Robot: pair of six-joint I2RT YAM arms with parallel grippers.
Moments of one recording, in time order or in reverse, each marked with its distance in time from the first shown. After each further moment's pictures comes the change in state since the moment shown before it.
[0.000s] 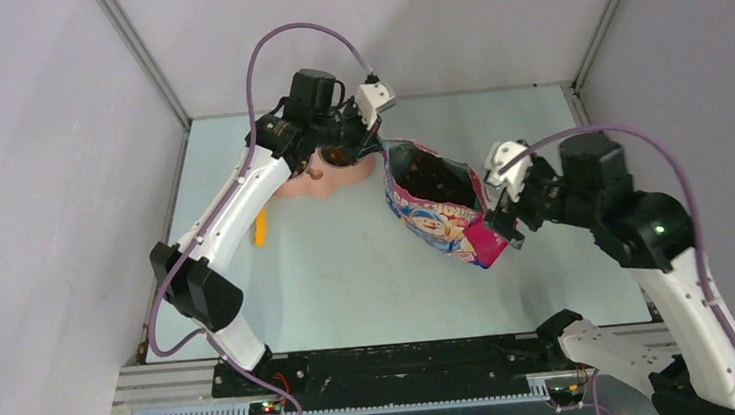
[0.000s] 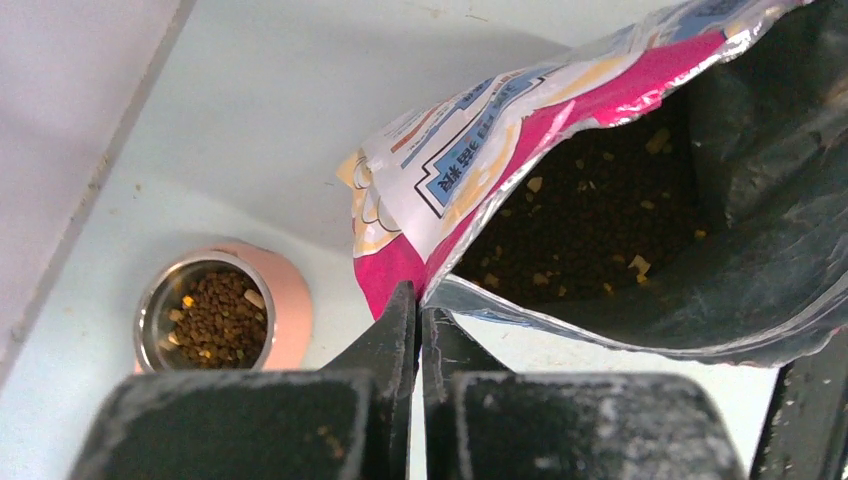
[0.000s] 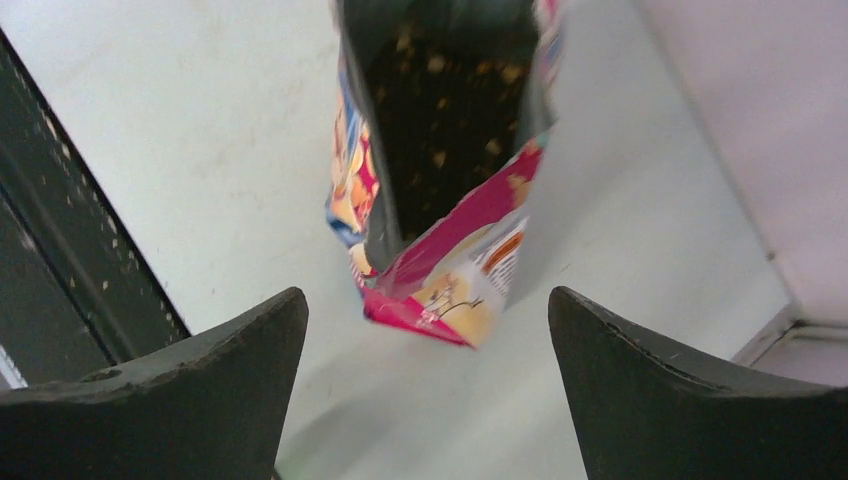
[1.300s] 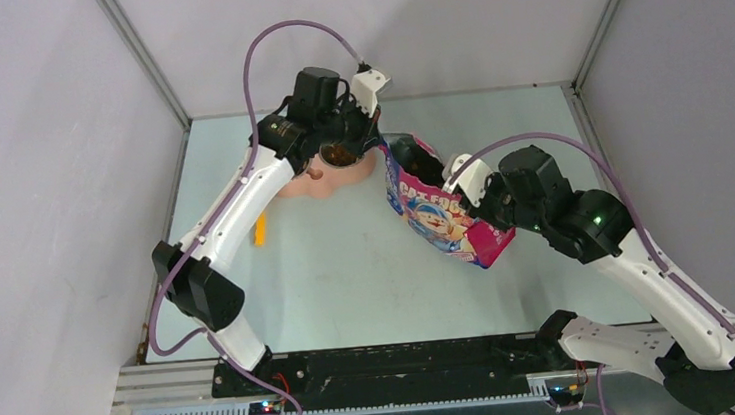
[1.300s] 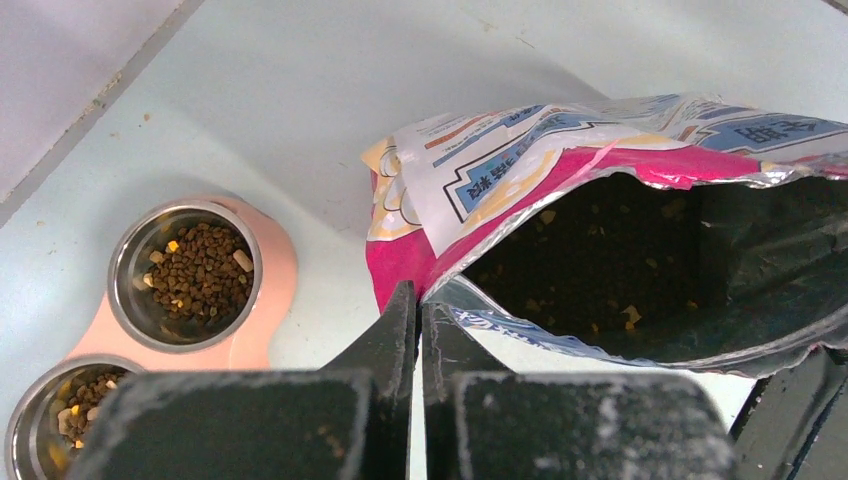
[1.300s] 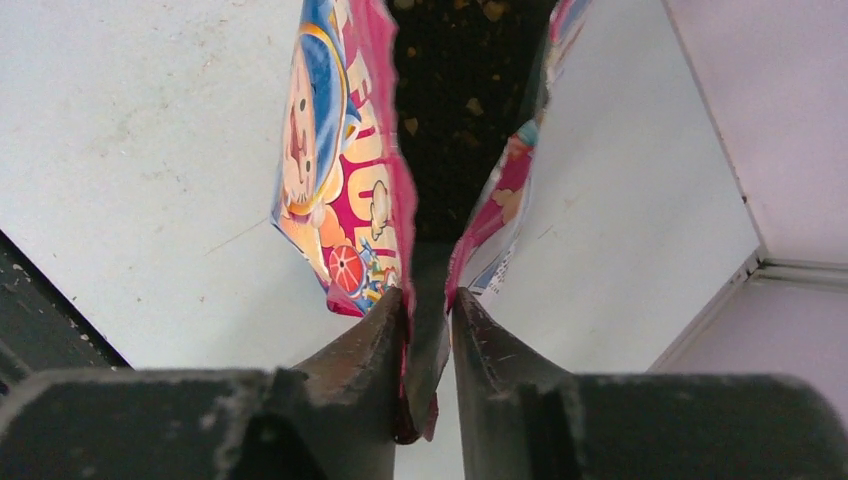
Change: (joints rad) left arm -0.018 0.003 0.002 0.053 -0.172 -0.274; right arm 0.232 0.052 -0.222 0.158 0.369 0.075
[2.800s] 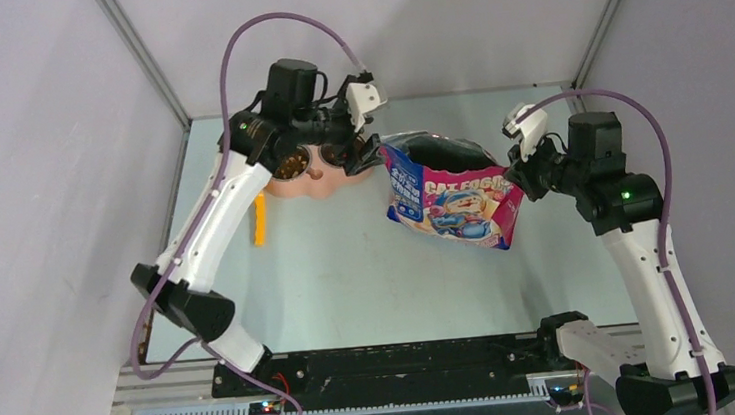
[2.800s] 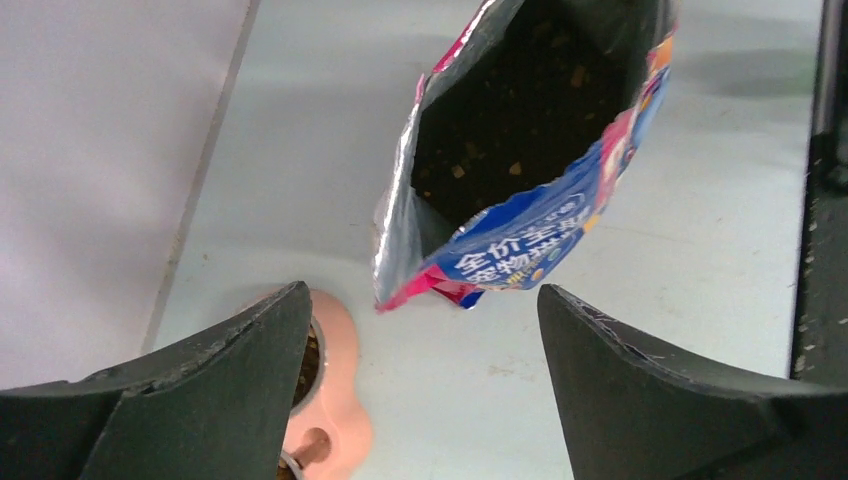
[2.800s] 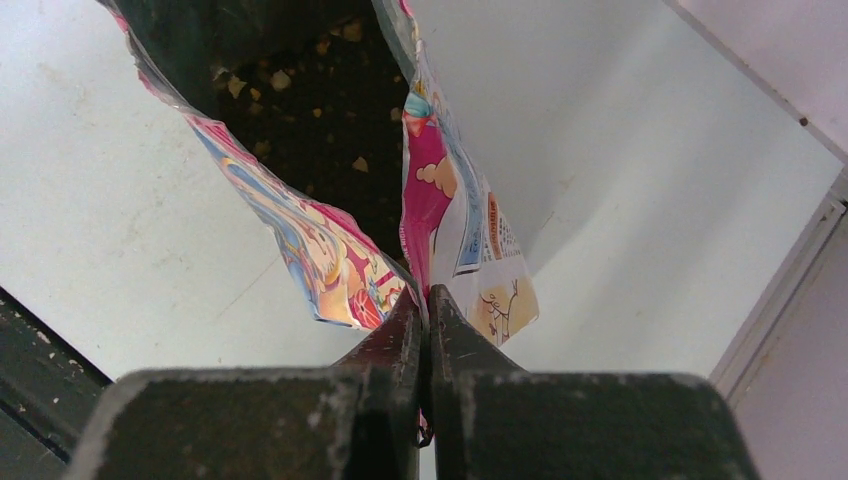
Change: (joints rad) left arm 0.007 -0.107 0.073 -0.161 0.245 0.381; right arm -0.561 0.021 0.028 0.067 -0.455 0.031
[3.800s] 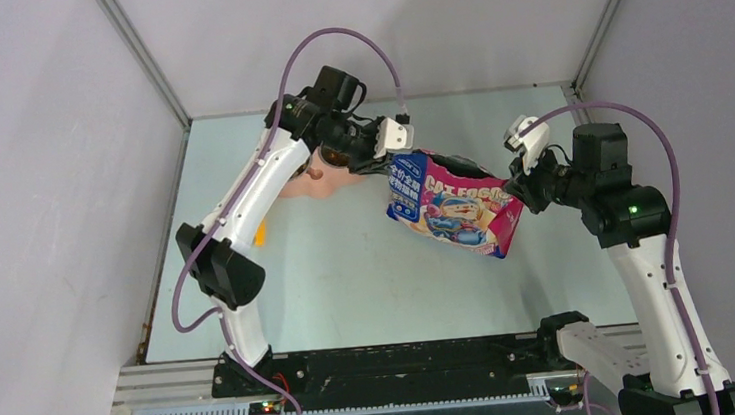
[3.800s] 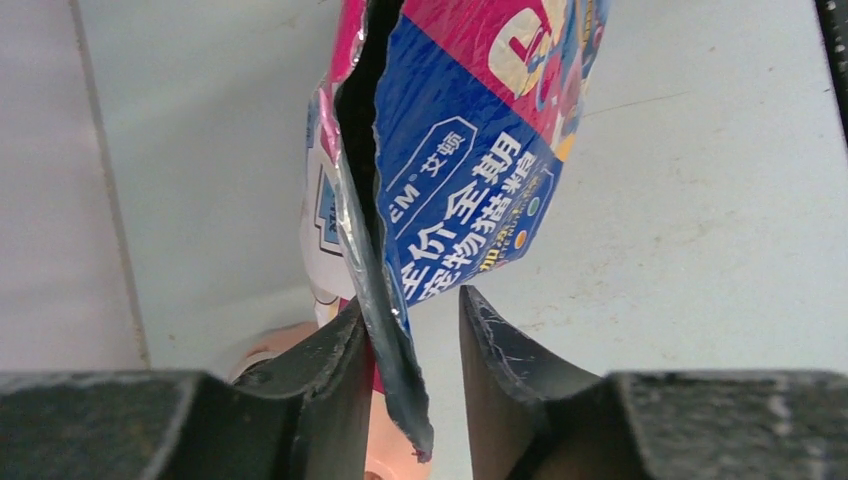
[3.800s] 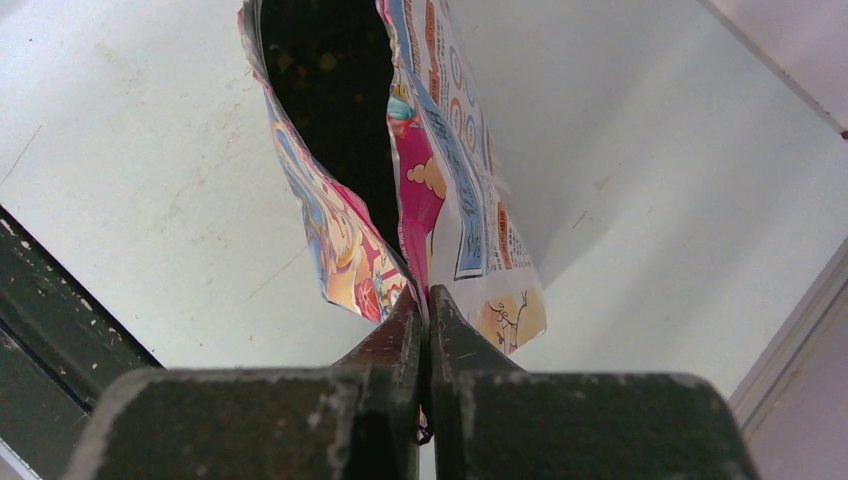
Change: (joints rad) left arm -0.036 0.278 0.186 -0.332 0.102 0.532; right arm 0.000 -0.066 -0.024 -0.056 -0.060 -0.013
